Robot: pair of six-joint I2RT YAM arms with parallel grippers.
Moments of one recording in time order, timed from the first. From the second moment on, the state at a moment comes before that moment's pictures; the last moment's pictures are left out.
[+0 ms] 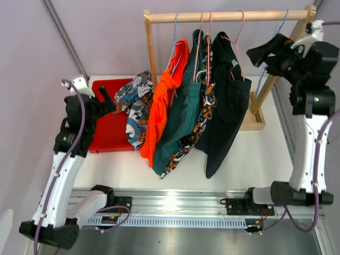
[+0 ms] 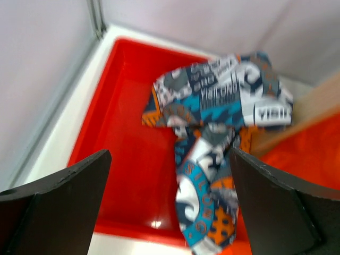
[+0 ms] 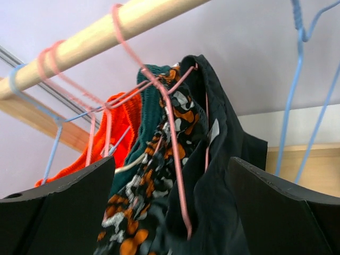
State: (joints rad) left arm -0.18 0.95 1.21 -0.54 -0.36 -0.27; right arm -0.07 1.32 1.93 -0.65 -0.38 0.49
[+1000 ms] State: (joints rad) left arm -0.21 0.71 0.88 -0.52 -0.26 -0.29; right arm 0.17 1.57 2.05 -0.67 -0.20 0.44
